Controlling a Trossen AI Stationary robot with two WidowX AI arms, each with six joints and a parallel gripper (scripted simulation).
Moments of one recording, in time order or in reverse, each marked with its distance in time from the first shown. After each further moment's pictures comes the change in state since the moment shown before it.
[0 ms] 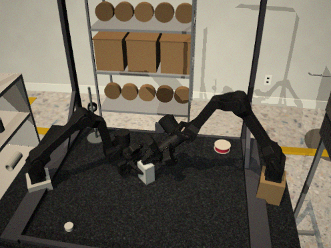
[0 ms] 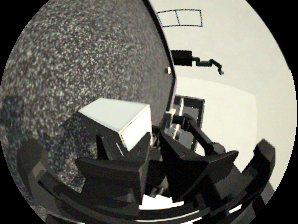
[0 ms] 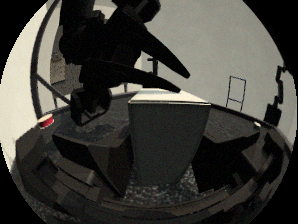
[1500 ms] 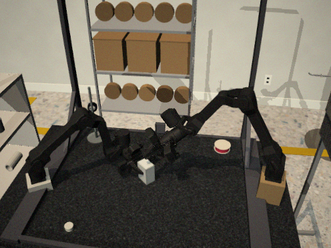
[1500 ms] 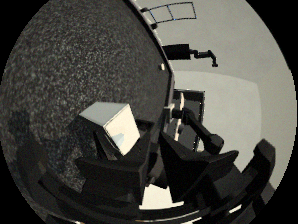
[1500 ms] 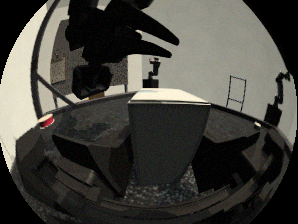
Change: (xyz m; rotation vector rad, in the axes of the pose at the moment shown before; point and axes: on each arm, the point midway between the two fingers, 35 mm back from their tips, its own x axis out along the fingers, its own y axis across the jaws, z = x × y) left arm -0.022 -0.023 0.003 0.099 0.035 0.020; right arm 0.000 0.001 0.000 0.000 0.000 0.003
